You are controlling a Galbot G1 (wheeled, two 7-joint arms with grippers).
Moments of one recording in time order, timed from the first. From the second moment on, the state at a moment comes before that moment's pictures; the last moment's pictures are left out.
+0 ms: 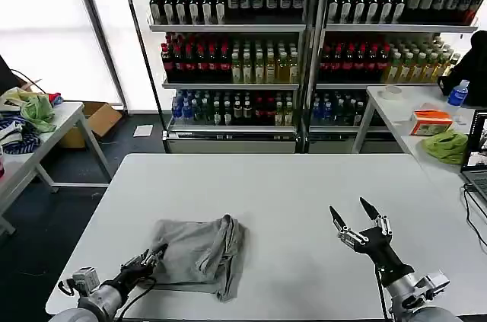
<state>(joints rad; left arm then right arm) 1.51 -1.10 -0.62 -1.95 -0.85 0.49 0.04 -1.56 1.00 0.62 2.05 0.65 0.08 -0.17</state>
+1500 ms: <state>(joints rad) 1.51 -0.93 -0.95 -2.07 -0.98 0.56 -0.05 -1.51 1.01 0.60 2.03 0.66 0.09 -0.17</state>
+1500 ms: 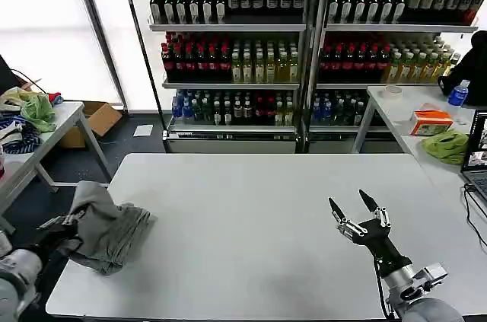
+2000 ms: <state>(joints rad) 1.26 -0.98 -0.45 -2.19 -1.17 0.52 -0.35 -1.53 1.04 0.60 2.01 0.63 0.09 -0.17</state>
